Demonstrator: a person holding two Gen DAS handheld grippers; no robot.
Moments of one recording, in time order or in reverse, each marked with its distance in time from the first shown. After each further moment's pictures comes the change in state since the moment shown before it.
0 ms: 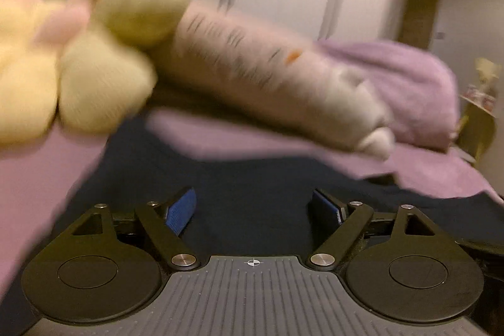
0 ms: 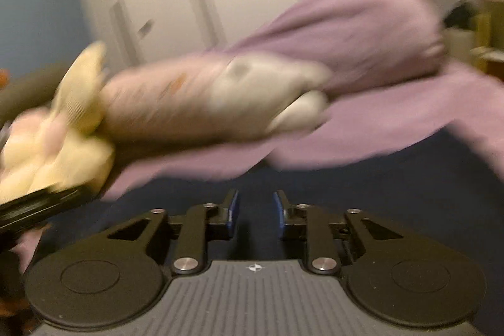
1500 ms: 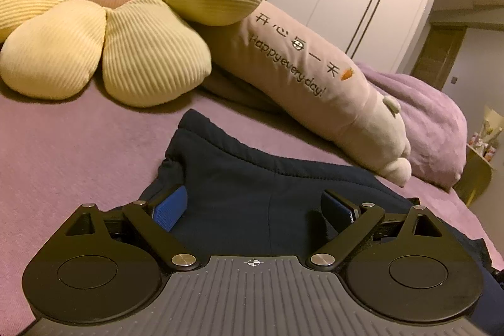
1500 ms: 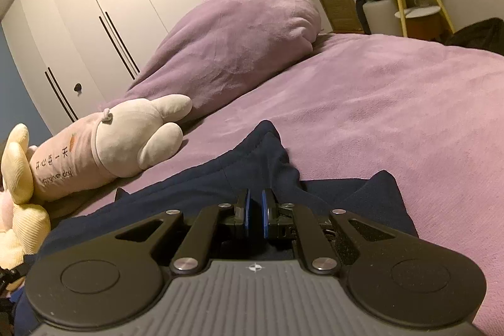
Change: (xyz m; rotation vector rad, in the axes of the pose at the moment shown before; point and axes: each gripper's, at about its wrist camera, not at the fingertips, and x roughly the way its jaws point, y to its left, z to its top) left arm -0.011 0.063 -0.004 -0.150 -0.039 -0.043; right arm -0.057 -0.169 -0.017 0.353 -0.157 -0.141
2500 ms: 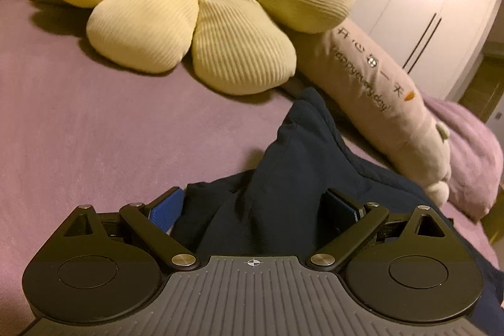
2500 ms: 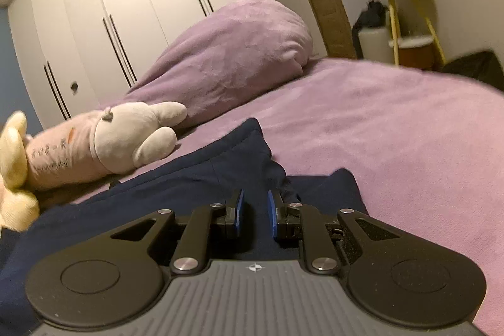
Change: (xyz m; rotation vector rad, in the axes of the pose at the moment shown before) left arm -0.033 0.040 -0.002 -0.162 0.025 0.183; right arm -0.035 -0.008 -0.017 -0.058 -0.066 -0.040
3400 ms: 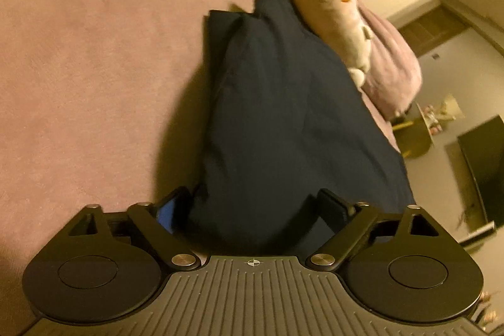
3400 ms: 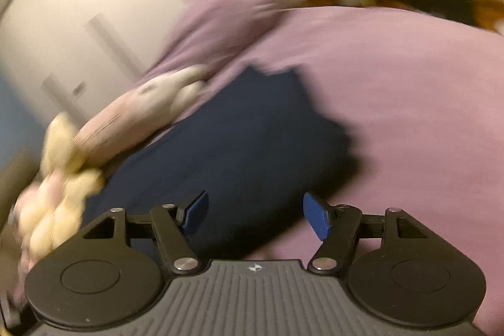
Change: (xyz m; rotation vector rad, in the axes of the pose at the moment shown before) left arm -0.110 0.079 -0.032 -0.116 0.502 -0.333; right arm -0.216 -0.031 -0.051 0.335 0.193 -0.038
